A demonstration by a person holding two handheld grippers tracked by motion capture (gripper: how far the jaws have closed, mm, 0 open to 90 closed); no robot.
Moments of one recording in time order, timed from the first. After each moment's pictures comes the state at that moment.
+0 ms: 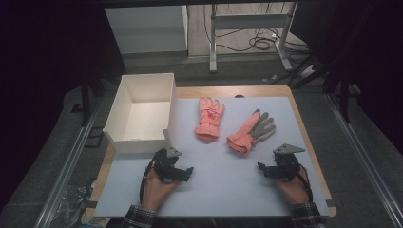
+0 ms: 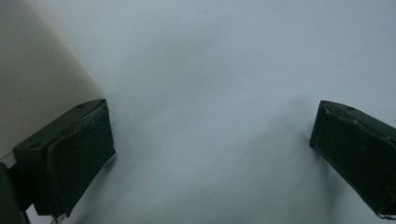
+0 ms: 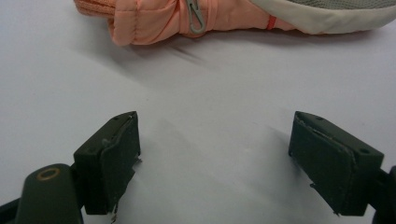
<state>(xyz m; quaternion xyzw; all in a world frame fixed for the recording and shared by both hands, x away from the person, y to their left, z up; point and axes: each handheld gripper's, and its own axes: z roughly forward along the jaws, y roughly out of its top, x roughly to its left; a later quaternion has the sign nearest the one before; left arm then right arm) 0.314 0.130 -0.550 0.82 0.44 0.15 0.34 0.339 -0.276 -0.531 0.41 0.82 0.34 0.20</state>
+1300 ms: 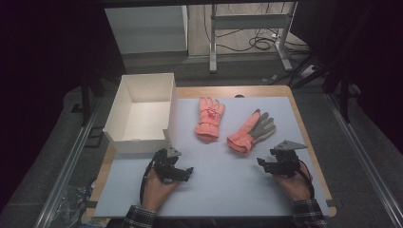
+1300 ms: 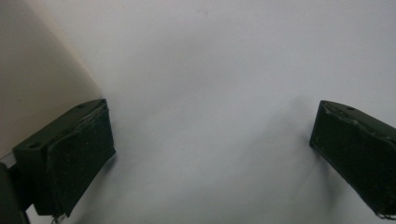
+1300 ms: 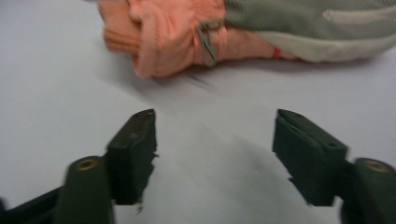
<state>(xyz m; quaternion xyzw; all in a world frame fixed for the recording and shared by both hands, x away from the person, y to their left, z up) 0.315 0.130 -0.550 0.82 0.44 0.15 0.34 0.341 -0.272 -0.513 0.41 0.82 0.37 0.18</state>
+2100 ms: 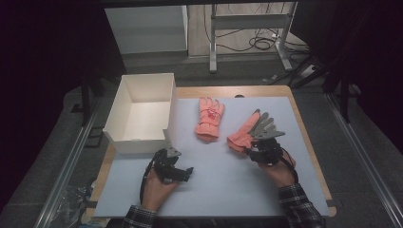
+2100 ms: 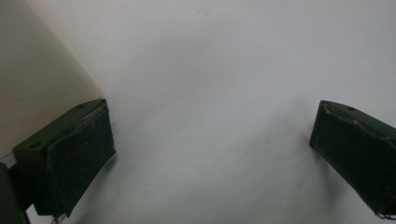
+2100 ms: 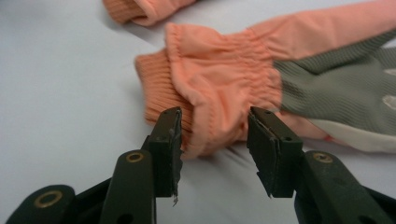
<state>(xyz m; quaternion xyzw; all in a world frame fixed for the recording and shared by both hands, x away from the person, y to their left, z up) 0.314 0.130 -0.550 0.82 0.44 0.15 0.34 0.368 -0.220 -0.499 0.37 0.84 0.34 0.19</state>
